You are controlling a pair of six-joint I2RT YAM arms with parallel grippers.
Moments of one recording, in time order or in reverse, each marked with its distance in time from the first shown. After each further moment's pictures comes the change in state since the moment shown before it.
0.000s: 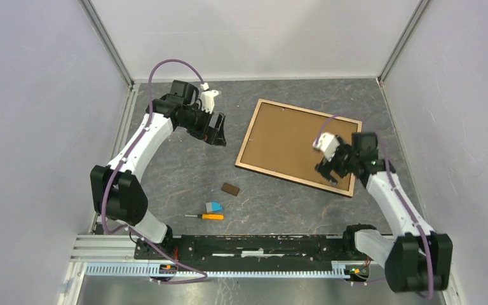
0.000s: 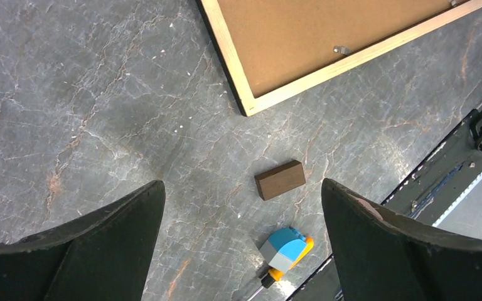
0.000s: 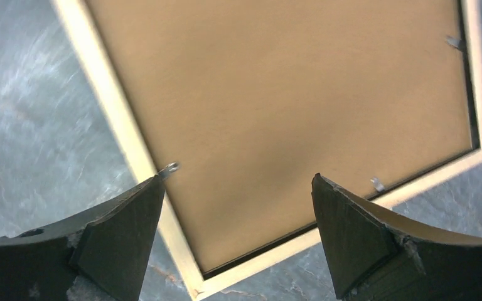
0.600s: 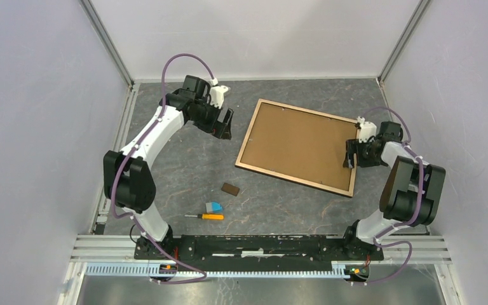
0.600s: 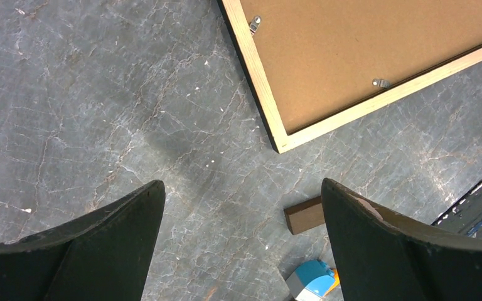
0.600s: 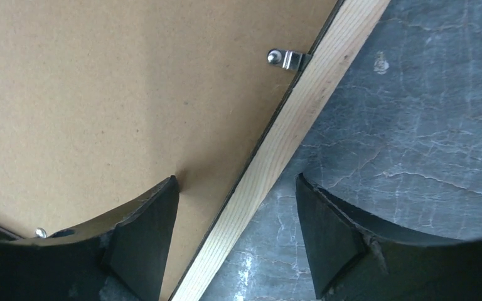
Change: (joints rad) left arm -0.047 0.145 0.091 0.068 -0.112 0.003; right arm -0.426 0.567 0.225 0.120 0.029 0.475
